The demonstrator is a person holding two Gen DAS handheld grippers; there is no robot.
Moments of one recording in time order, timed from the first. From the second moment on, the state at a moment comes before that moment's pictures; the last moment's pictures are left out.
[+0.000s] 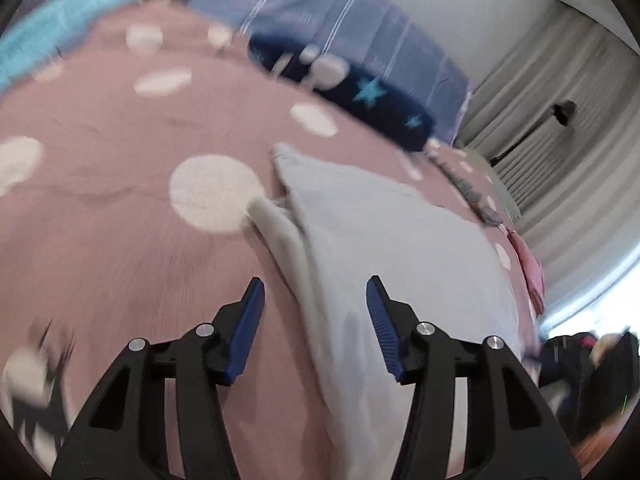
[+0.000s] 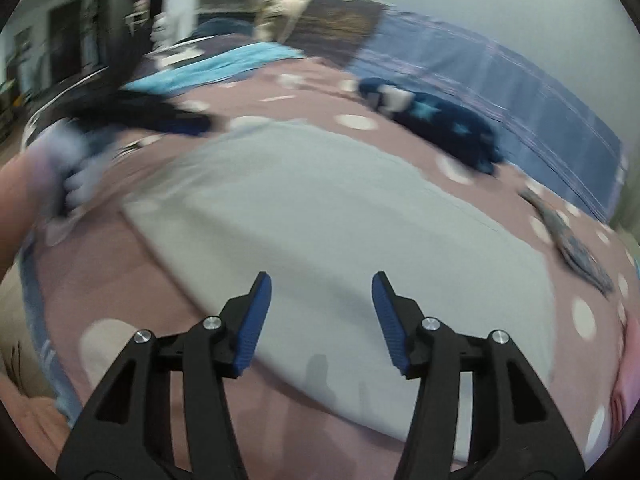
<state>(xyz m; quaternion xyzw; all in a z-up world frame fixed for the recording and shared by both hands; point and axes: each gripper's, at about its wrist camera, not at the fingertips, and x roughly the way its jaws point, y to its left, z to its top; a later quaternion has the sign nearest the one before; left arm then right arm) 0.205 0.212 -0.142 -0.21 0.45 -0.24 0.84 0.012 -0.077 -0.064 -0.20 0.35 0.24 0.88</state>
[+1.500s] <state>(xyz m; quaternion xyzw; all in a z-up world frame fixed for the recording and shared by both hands) 0.203 0.237 -0.160 -0.28 0.38 -0.34 0.81 -0.008 0.063 -0.111 -0.36 0.31 0.26 0.84</state>
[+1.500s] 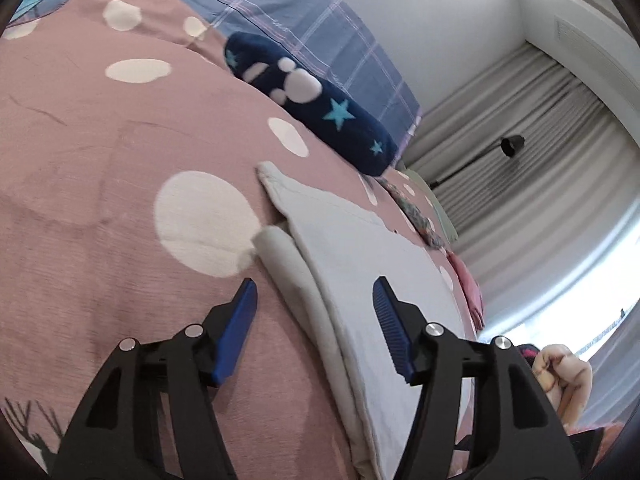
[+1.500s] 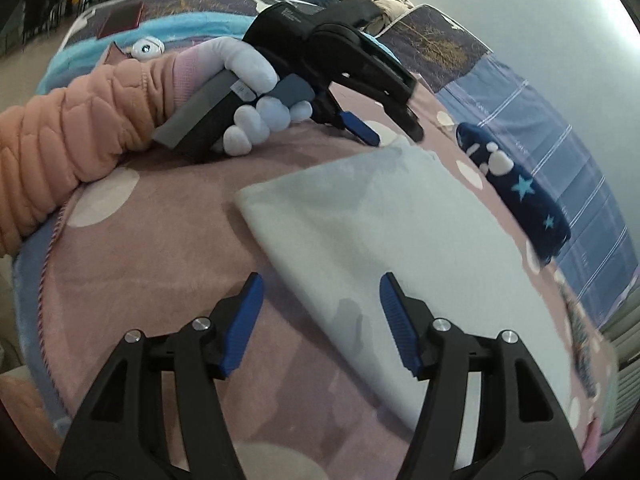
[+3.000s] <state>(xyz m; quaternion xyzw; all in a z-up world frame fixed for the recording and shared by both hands) 0.238 0.204 -0.154 -0.25 0.43 -0.33 0.80 0.035 0.100 -0.122 -0.32 0.31 0.22 0.87</state>
